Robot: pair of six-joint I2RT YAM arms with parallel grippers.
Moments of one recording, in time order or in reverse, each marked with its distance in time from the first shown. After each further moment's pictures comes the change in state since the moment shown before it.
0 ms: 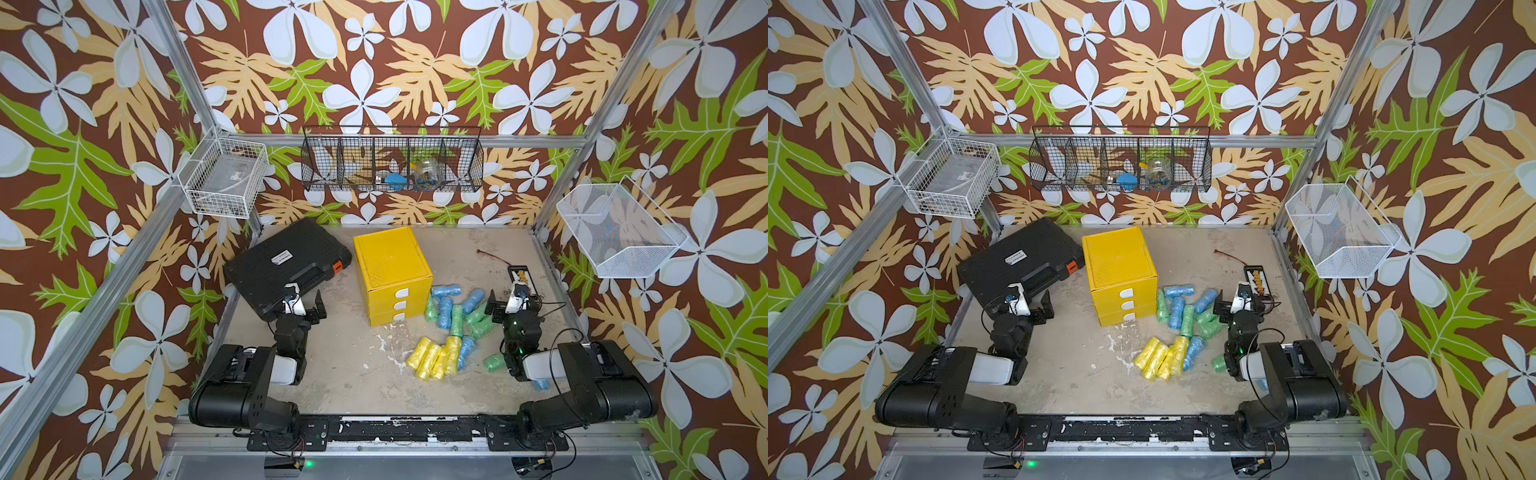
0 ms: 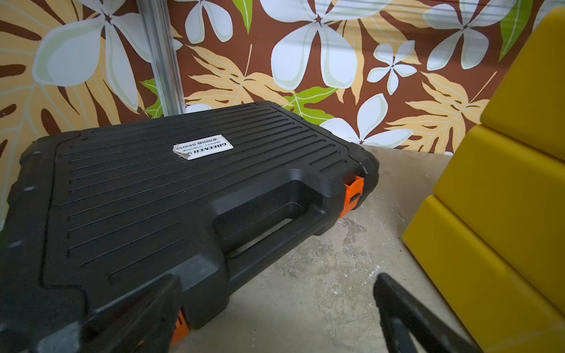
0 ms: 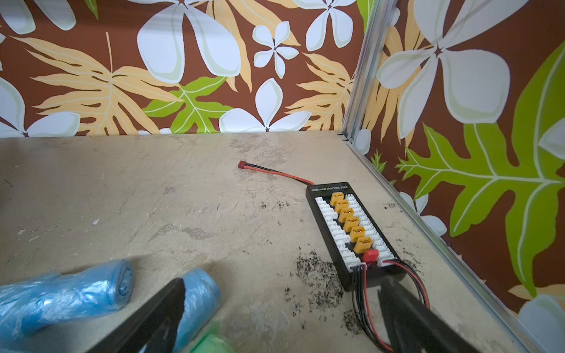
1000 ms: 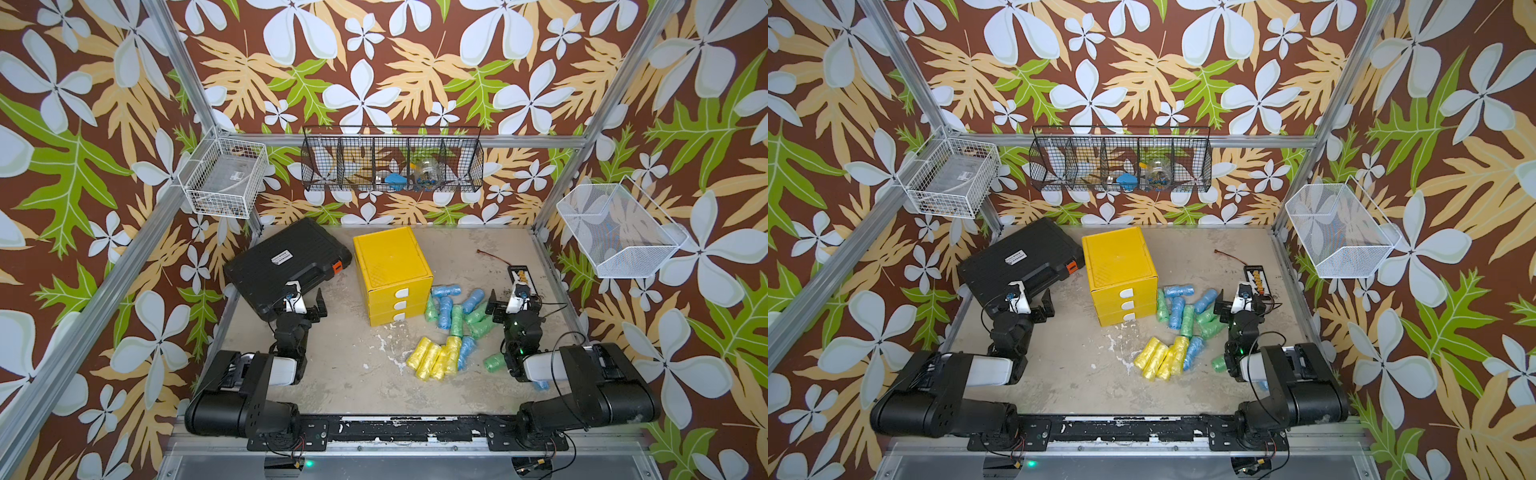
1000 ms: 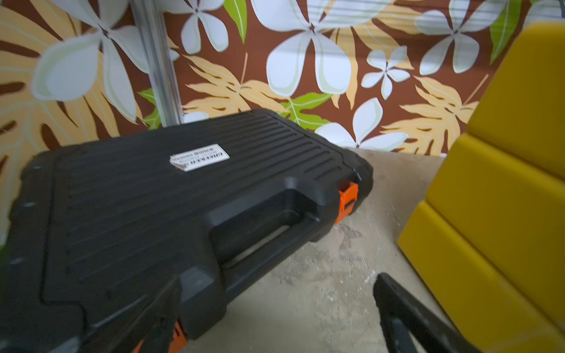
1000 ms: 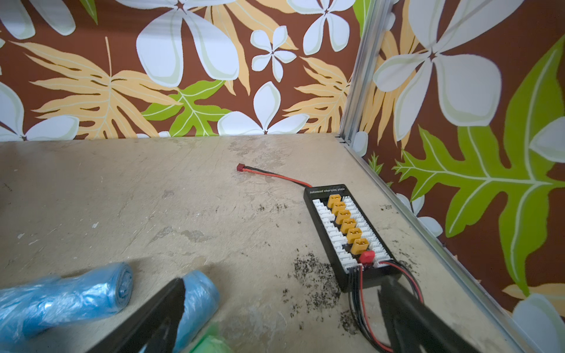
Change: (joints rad) left arm -0.035 -0.105 0.040 -0.098 -0.037 0.019; right arm 0.003 -0.074 0.007 -0.061 0.031 0.003
